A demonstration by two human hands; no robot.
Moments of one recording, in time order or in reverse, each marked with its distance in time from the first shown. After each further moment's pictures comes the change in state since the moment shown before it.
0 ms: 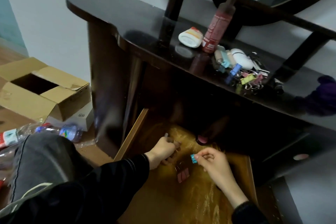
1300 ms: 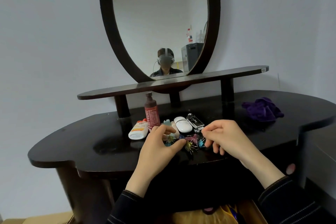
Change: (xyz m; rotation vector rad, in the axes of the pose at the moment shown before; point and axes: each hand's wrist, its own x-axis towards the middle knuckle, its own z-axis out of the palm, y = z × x) left_hand -0.081 0.246 0.018 0.679 0.285 0.979; right_hand 0.029 -0.183 -0.177 0.352 0.324 -0.157
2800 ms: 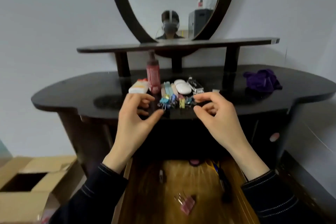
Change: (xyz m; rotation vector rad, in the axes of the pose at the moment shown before) left_hand -0.070 -0.017 -0.023 -0.106 0.325 0.221; right_hand -0.060 0.022 0.031 -0.039 0.105 -0.399
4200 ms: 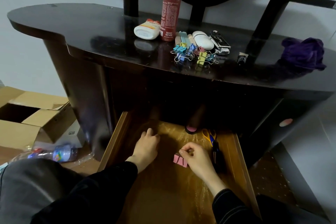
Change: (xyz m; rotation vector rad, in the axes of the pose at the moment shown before) left_hand -0.193 -0.186 0.112 0.700 -0.746 -0.409; right_hand -0.152 0.199 0.067 -0.310 -0.499 0.542
